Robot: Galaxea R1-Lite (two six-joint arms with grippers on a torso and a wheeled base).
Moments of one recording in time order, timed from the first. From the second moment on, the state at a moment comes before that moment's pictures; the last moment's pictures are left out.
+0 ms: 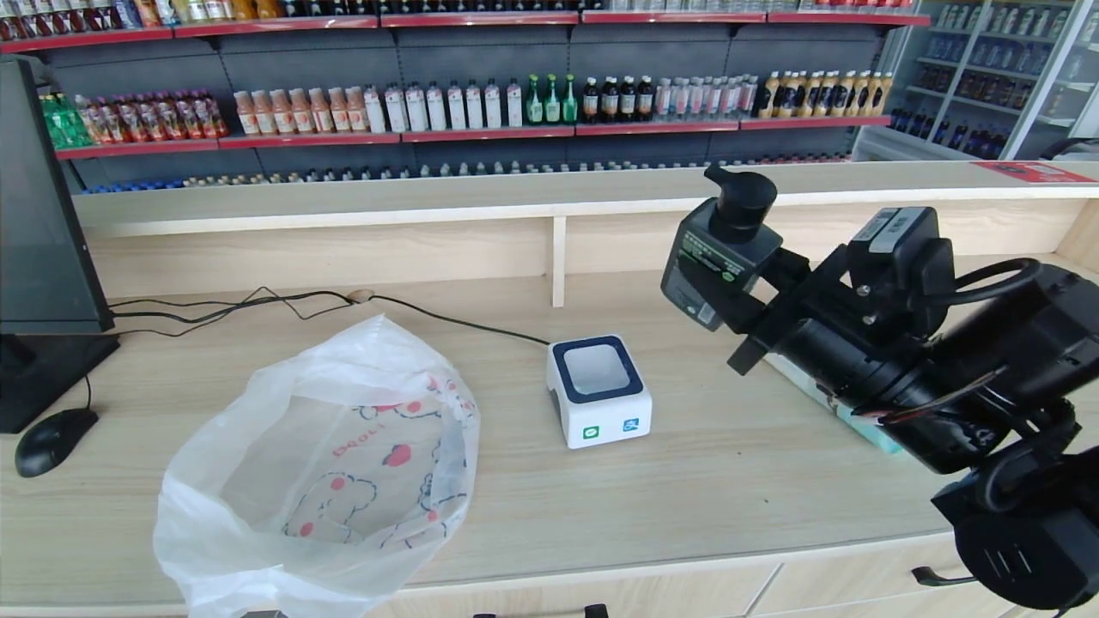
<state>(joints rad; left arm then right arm) 0.00 0.00 0.00 0.00 0.01 -0.03 0.48 1.78 -0.61 -1.57 0.27 -0.33</state>
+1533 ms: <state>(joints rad) 0.00 0.00 0.00 0.00 0.00 -0.03 0.46 1.67 -0.39 -1.57 0.08 -0.04</state>
